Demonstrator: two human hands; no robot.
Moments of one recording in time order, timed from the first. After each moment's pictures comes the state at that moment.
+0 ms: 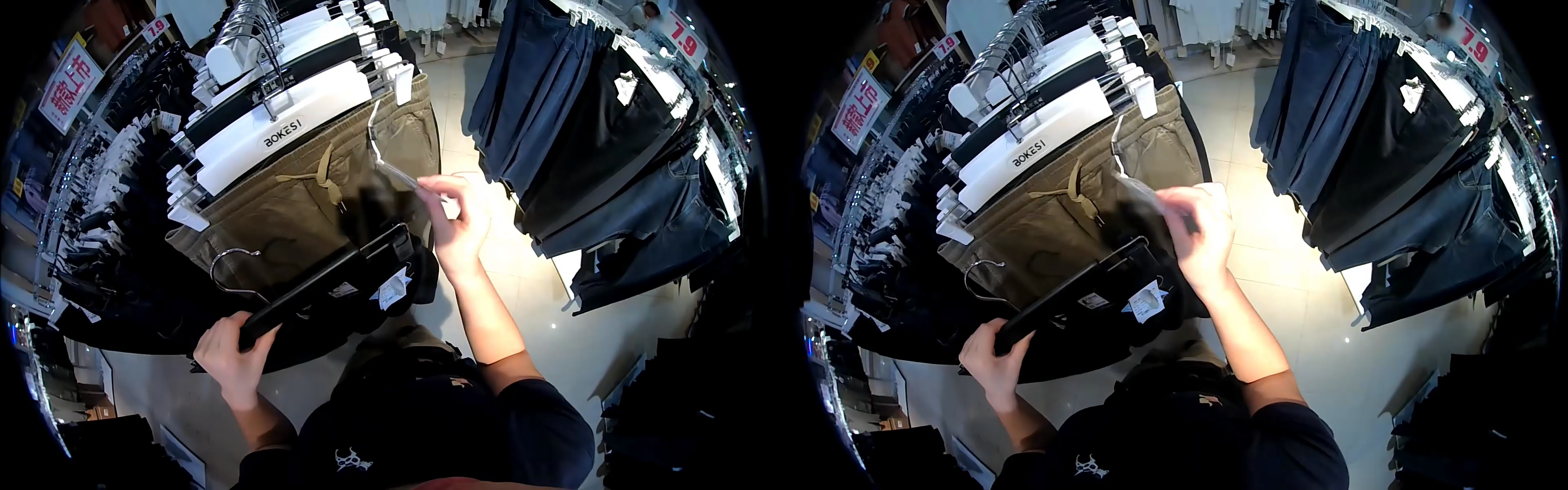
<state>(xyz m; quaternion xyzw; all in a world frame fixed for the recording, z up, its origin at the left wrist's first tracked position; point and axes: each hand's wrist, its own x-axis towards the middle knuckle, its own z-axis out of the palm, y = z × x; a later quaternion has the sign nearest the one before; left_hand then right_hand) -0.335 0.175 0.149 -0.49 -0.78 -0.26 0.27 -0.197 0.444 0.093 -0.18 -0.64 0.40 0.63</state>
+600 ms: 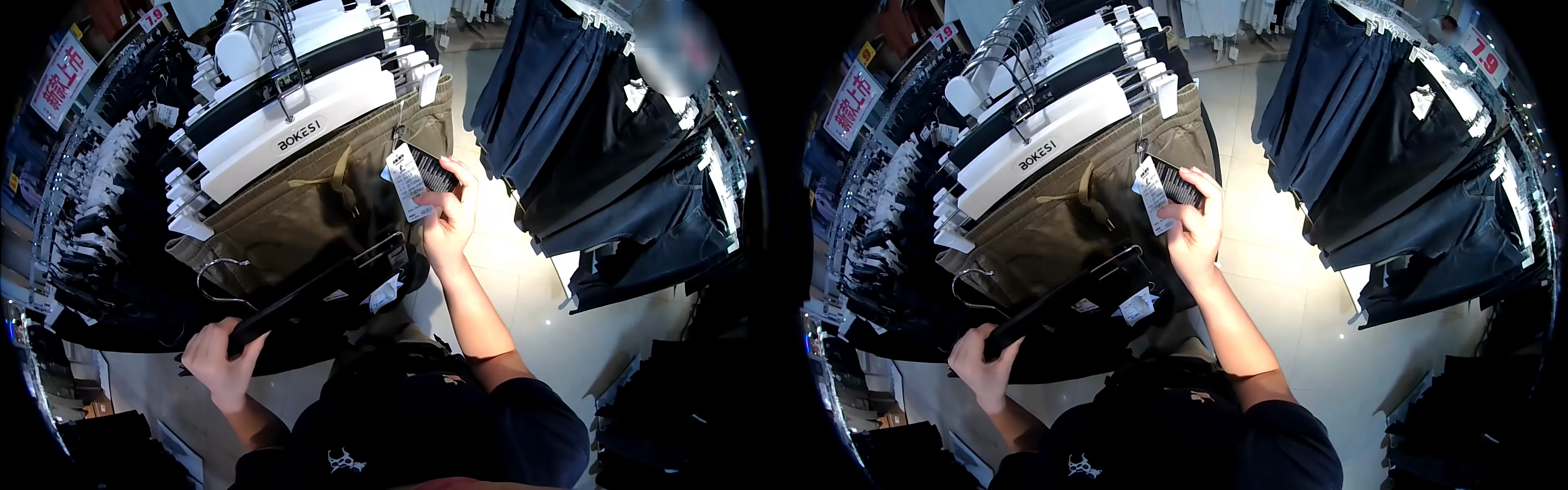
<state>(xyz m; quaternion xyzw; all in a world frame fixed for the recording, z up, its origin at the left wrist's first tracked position) -0.368 0.166 0.154 -0.51 -0.78 -0.23 0.28 -0.237 0.455 0.068 -0.16 -0.70 0.22 0.66</state>
